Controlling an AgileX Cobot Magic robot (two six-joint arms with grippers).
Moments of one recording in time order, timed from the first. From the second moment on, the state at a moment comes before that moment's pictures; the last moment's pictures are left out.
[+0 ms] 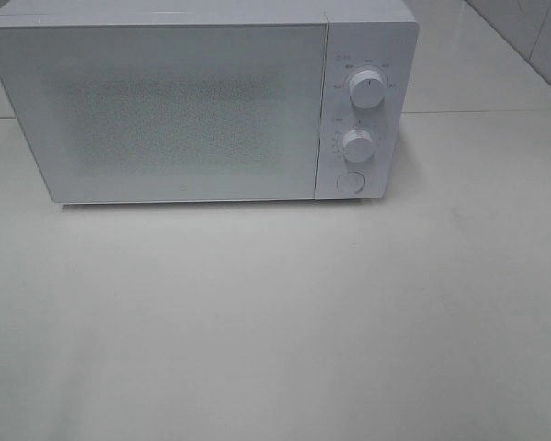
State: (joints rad) left arm -0.03 0.00 -0.52 -0.22 1.07 0.09; right arm 0.09 0.23 -0.52 0.06 0.88 0.00
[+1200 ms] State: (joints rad) left arm -0.03 0.00 -0.52 -0.22 1.07 0.09; right arm 0.09 0.00 -0.49 0.04 0.97 0.02
